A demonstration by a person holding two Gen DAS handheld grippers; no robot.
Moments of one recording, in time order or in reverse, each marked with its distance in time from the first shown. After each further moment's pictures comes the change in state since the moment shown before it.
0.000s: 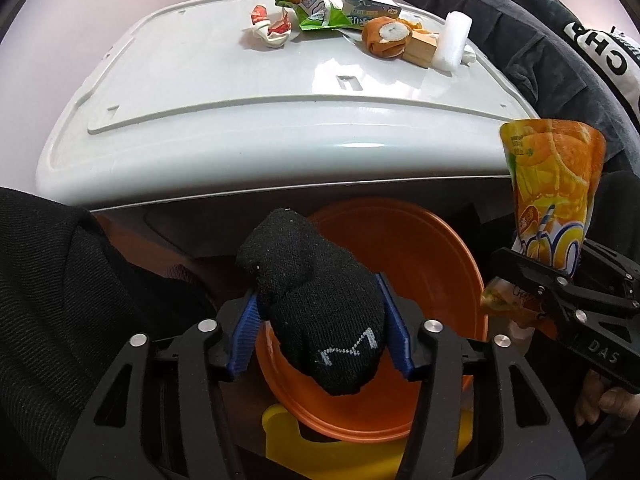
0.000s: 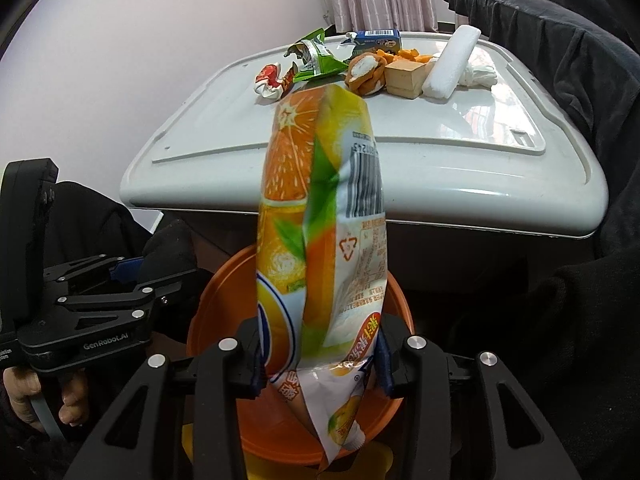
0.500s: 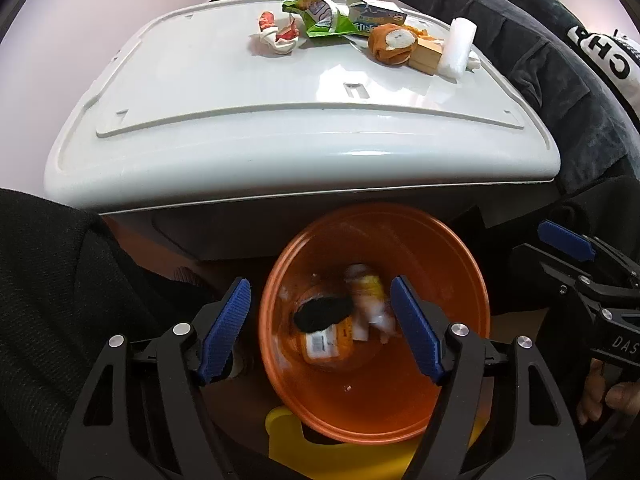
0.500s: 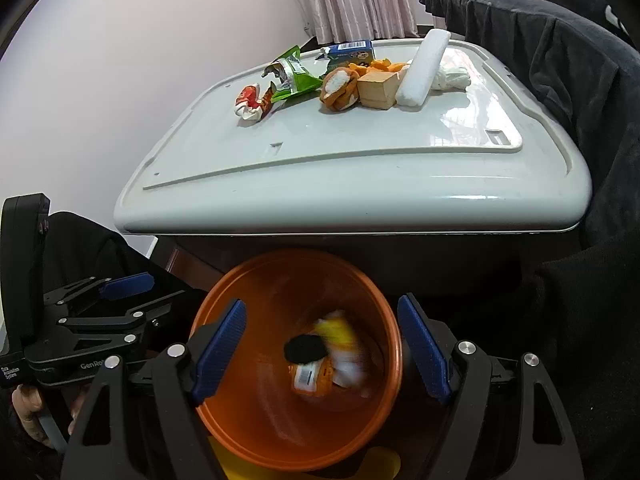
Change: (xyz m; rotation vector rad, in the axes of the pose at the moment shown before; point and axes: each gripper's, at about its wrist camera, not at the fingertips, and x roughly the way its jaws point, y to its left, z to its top) left arm -0.003 0.004 0.001 -0.012 -0.019 0.013; right arm -0.007 -0.014 0.001 0.071 -0.044 -0.006
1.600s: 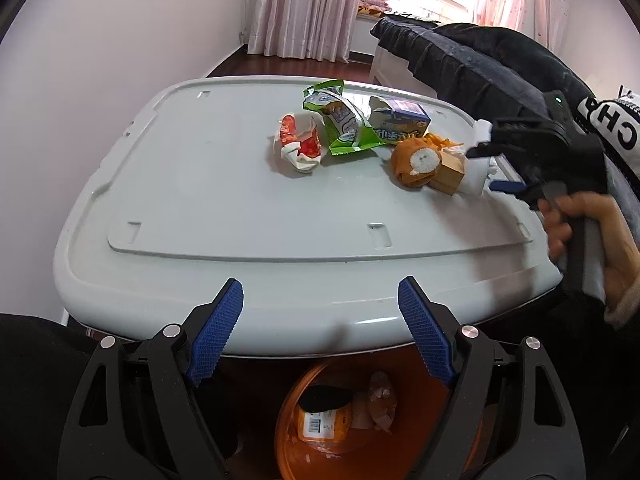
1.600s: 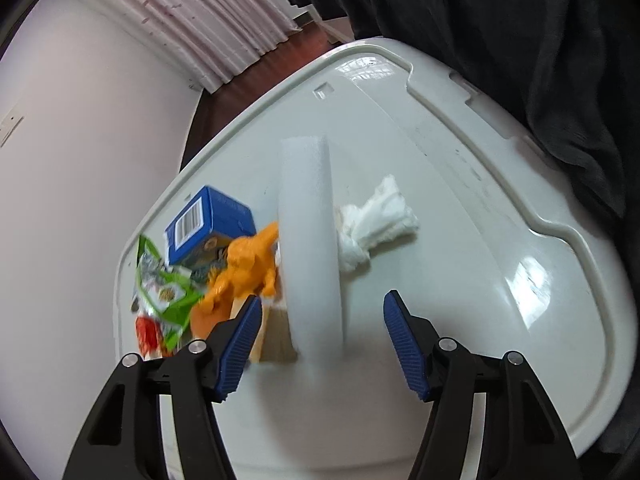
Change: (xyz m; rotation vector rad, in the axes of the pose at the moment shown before) left arm -0.014 0.016 0.068 -0.044 -0.248 0.015; right arm 0.090 -0.118 0.204 0.538 -0.017 -0.017
